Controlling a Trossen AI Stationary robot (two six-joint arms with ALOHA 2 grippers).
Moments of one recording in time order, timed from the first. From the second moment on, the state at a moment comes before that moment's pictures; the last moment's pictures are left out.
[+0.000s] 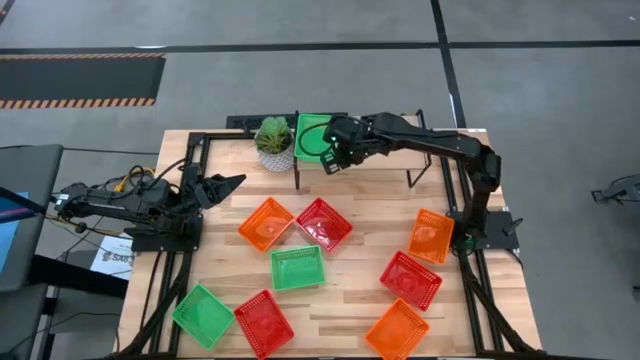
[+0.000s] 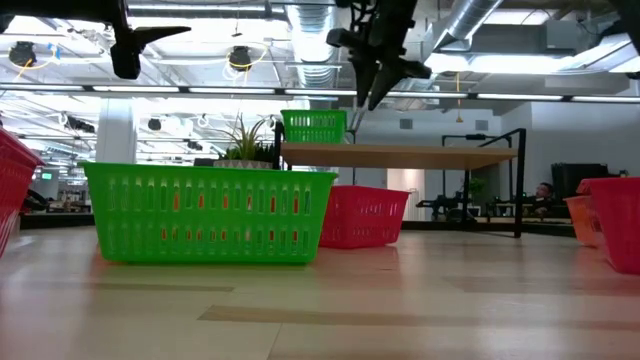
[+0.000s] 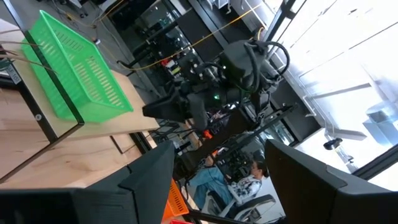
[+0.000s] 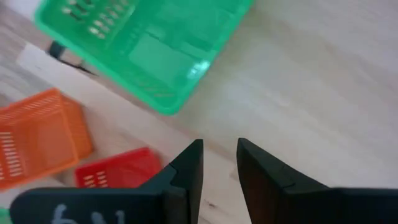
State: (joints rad) left arm -0.12 0.37 0.33 0.22 -0.48 -0.91; right arm -0.29 1.85 1.88 -1.17 0.24 0.75
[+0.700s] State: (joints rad) left arm -0.12 0.37 0.33 0.21 -0.51 -0.92; right arm -0.48 1.87 1.88 -0.97 0.25 0.64
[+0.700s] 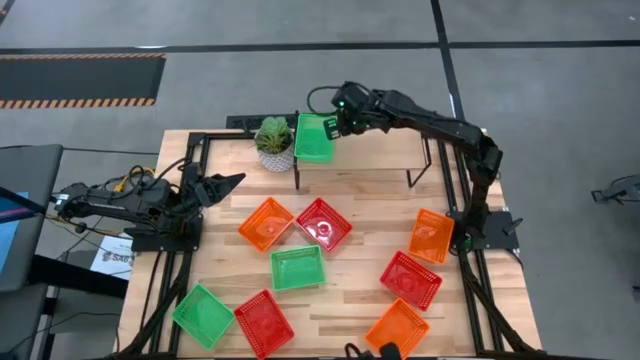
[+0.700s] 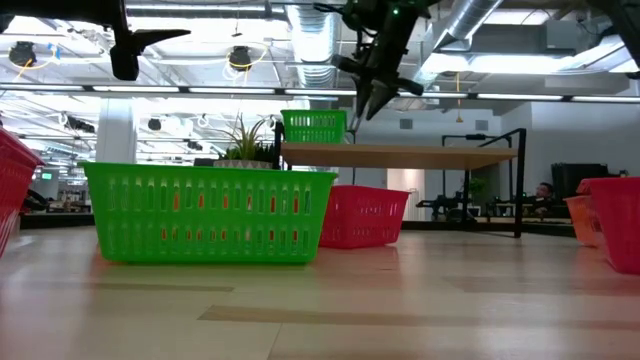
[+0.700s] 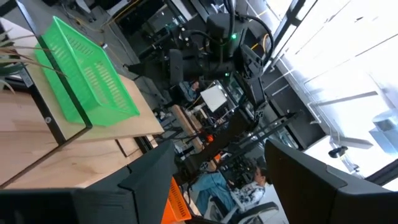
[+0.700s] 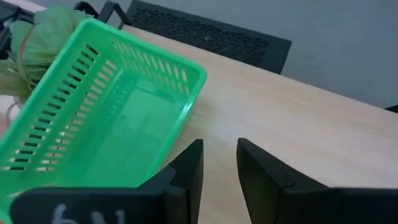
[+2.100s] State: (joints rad) left arm -0.12 0.37 0.33 0.19 -0.50 -0.93; right arm -0.52 1.88 1.99 -1.20 0.17 0.56
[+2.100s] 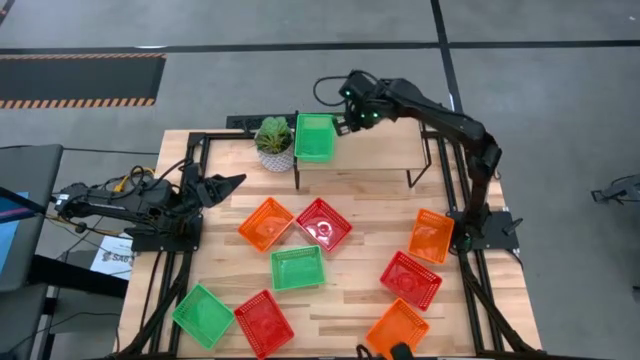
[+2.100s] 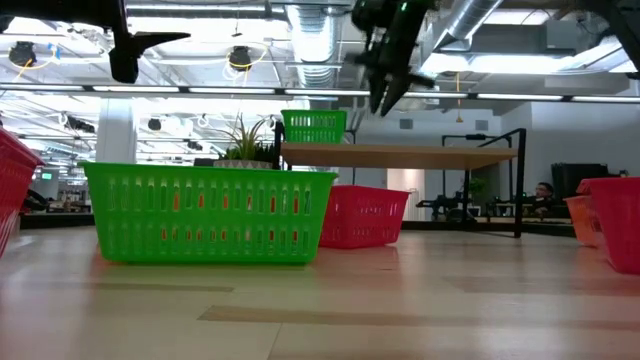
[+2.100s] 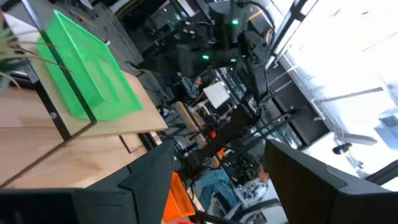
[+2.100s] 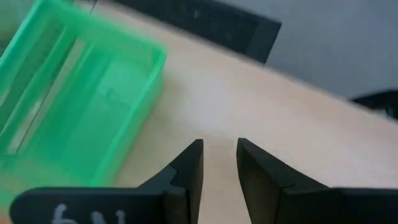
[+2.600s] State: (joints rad) left arm -0.12 0.37 0.33 0.19 -0.48 -0.91; right arm -0.07 1.90 2.01 -1.23 0.13 0.43
